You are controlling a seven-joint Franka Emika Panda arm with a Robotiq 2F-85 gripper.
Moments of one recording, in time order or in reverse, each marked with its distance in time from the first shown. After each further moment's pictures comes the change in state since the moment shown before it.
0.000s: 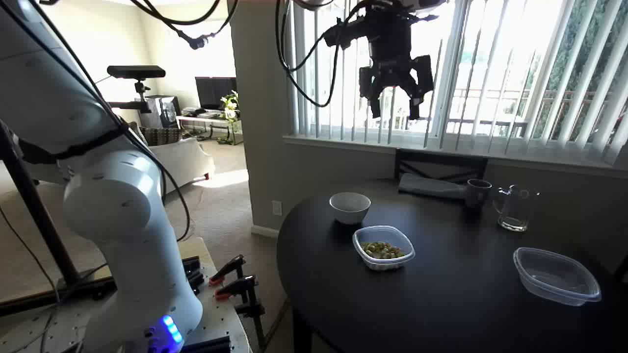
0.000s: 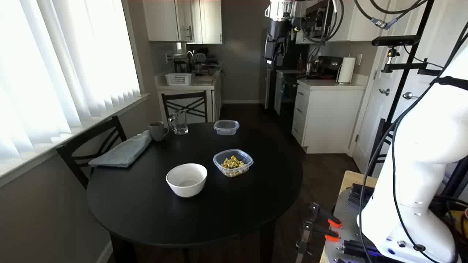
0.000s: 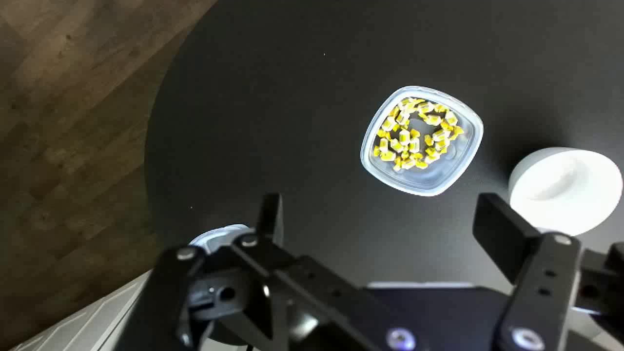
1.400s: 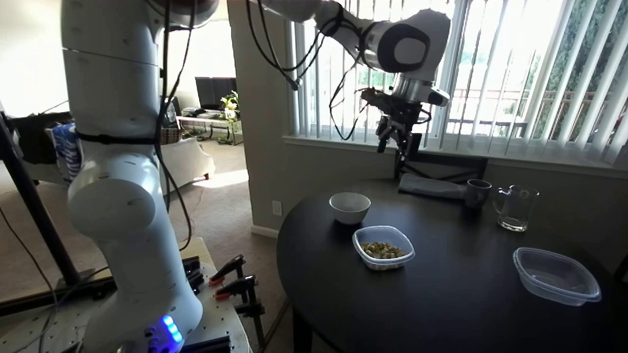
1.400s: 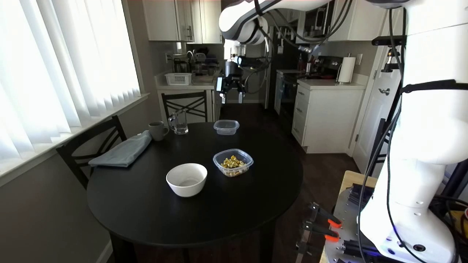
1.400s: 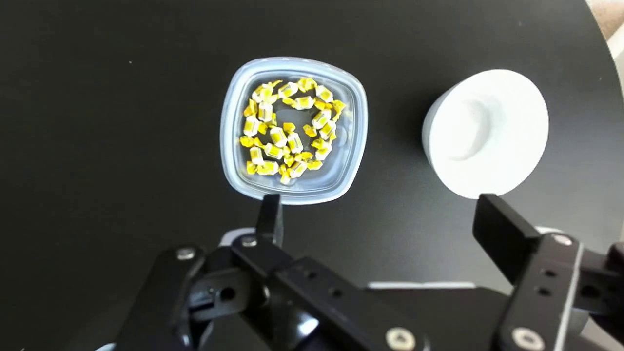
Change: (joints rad) arm 0.049 0.560 0.050 0.327 0.356 -0.014 0.256
